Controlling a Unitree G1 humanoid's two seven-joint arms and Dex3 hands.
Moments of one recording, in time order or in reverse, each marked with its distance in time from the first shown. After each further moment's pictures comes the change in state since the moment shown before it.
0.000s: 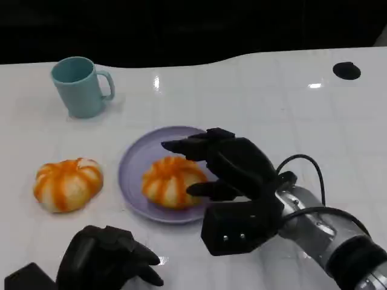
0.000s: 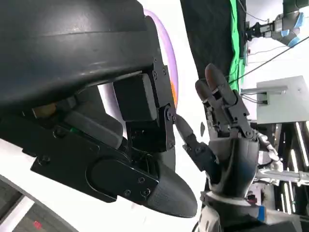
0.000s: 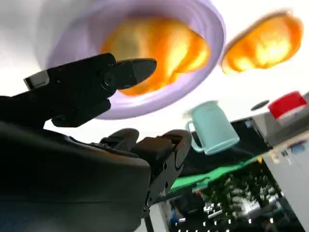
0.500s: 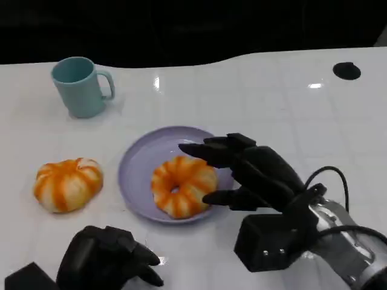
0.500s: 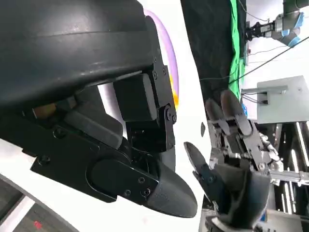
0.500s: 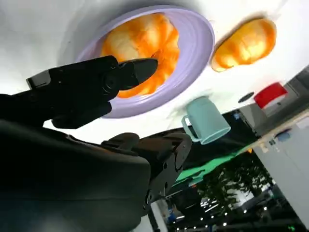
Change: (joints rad) left arm -0.001 -0.001 0.000 0.003 0.001 0.002 0.000; right arm 0.191 -0.111 -0.072 -0.303 0.121 -0.028 0.115
